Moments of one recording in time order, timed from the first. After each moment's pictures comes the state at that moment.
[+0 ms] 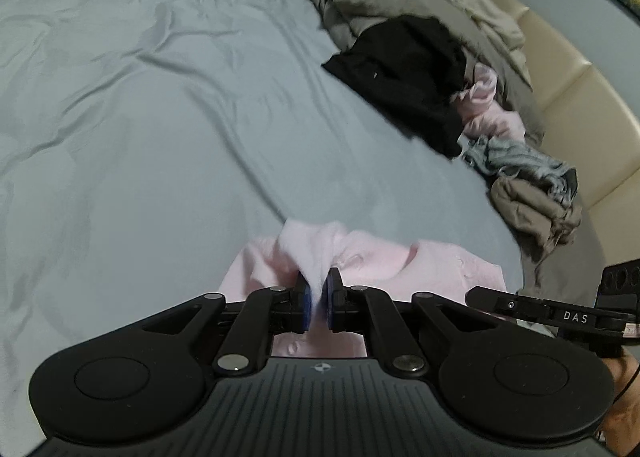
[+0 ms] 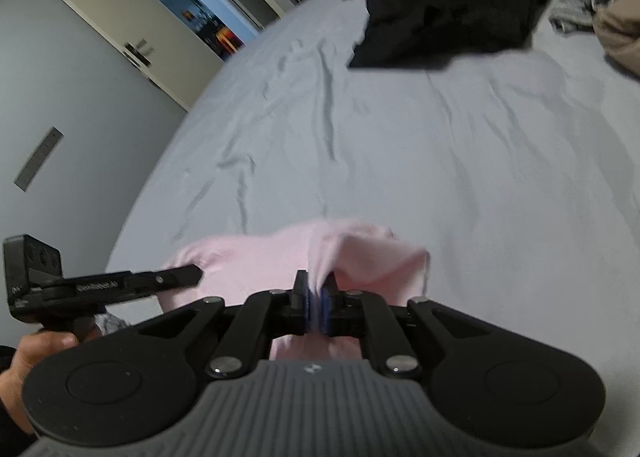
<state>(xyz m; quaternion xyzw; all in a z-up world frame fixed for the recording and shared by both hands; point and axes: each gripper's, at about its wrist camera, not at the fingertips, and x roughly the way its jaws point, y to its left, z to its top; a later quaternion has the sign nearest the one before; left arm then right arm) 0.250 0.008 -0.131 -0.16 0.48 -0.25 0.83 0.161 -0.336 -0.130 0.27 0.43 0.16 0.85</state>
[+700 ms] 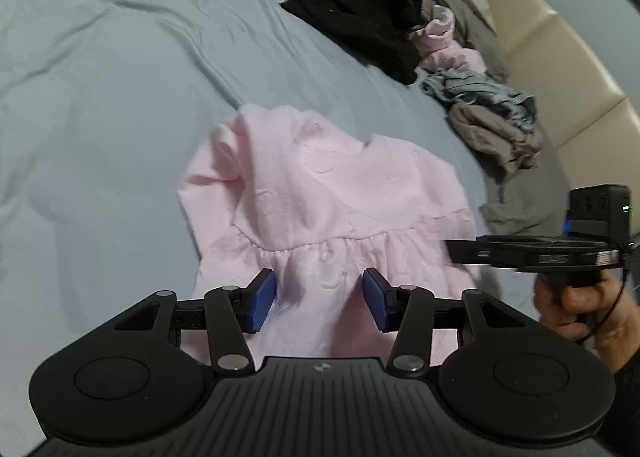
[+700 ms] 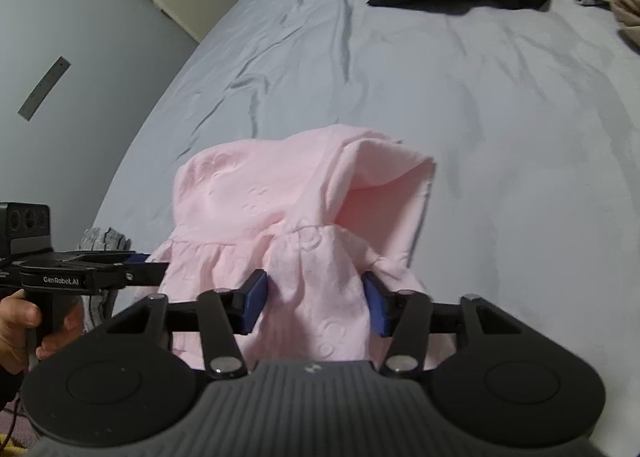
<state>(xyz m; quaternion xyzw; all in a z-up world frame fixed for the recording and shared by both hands) 0.191 0.011 -0.137 -0.13 0.51 -0.32 0.79 0.137 -0.326 -0.133 0.22 0.49 0.21 0.82</state>
